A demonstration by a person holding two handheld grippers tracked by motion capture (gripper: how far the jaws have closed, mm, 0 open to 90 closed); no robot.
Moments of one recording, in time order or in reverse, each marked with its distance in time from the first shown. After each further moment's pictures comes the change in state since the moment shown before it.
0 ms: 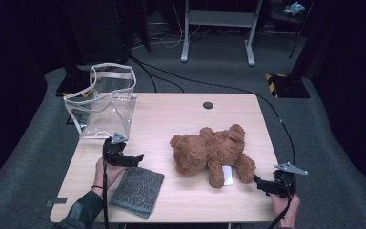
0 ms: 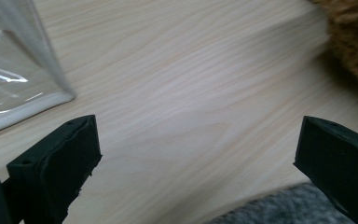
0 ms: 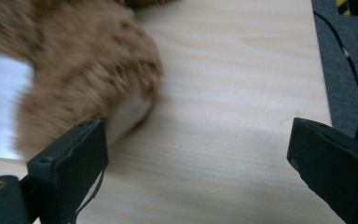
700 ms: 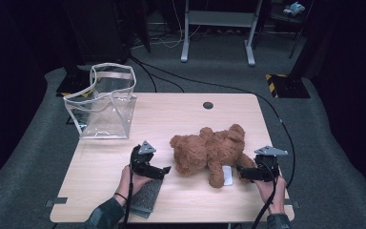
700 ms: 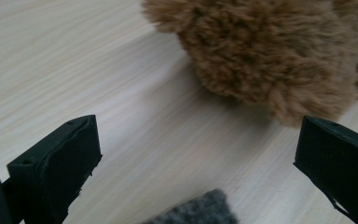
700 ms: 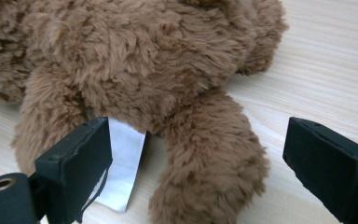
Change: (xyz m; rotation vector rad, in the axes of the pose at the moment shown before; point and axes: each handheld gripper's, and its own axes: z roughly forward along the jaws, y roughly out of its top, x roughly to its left) left arm -0.088 0.010 0.027 -0.002 -0.178 0.086; right arm 0.058 0.060 0.007 0.030 0.111 -0.187
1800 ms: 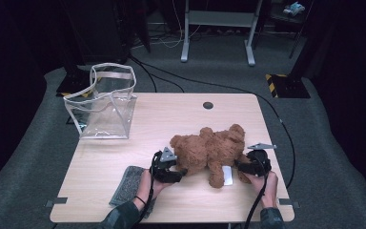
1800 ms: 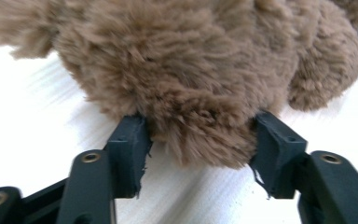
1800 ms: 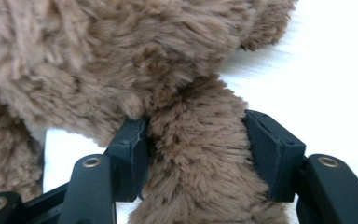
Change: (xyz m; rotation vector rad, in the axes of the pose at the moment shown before) left arm -0.042 0.007 0.032 -0.011 -0.059 0.047; right arm -0.008 -0.002 0.044 0.098 -0.022 0.086
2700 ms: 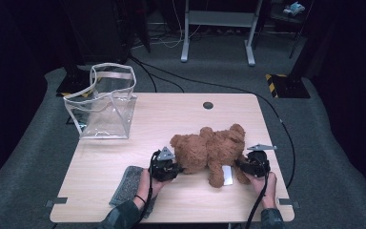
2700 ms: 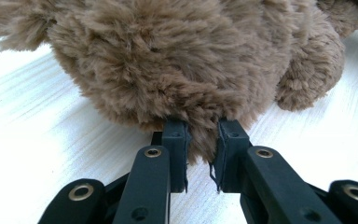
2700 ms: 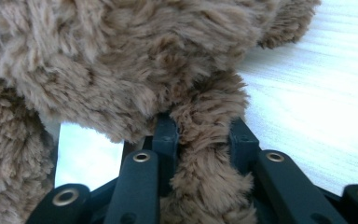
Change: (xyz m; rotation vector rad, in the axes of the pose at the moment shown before) left arm 0.008 -0.003 0.001 -0.022 -0.065 -0.017; right arm -0.005 -0.004 0.006 -0.018 0.068 -0.025
